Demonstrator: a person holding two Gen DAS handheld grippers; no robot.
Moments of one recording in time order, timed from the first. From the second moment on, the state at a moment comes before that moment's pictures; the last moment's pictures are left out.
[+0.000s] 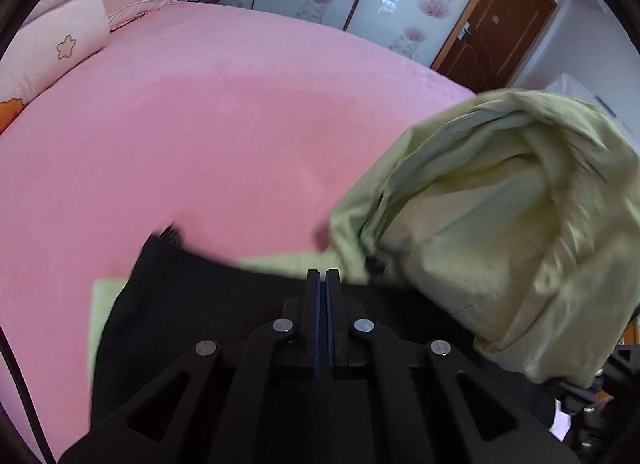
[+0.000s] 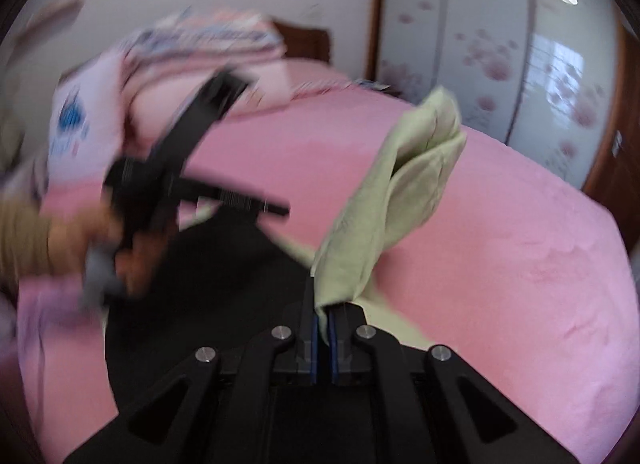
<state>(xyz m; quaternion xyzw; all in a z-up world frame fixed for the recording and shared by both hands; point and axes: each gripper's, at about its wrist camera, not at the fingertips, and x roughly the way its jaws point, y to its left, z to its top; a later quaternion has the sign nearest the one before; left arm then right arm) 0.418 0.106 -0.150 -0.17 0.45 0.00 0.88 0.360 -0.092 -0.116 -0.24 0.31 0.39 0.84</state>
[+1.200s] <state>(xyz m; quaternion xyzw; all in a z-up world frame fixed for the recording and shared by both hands) 0.331 0.050 -0.180 -0.20 0.51 -0.09 0.83 0.334 -0.156 -0.165 0.21 0.48 0.22 0.82</state>
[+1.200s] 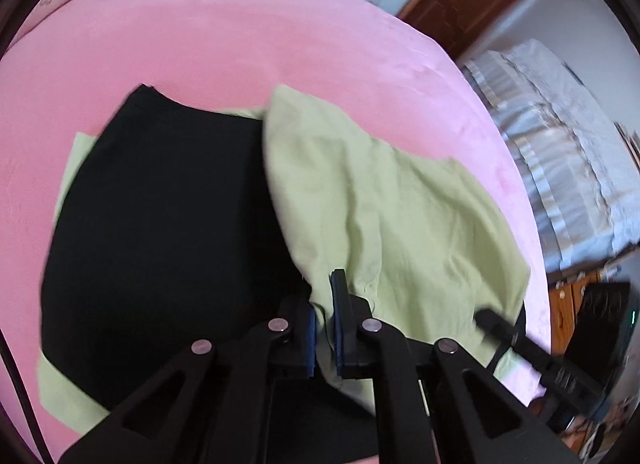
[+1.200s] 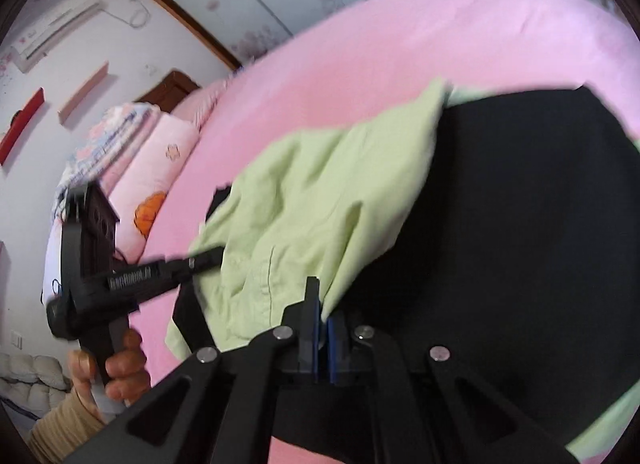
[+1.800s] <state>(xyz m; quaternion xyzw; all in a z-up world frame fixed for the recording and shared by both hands) 0.288 0.006 -0.152 -0.04 0.49 -0.06 0.87 0.280 -0.166 -0.140 0.07 0.45 0.13 0.88</state>
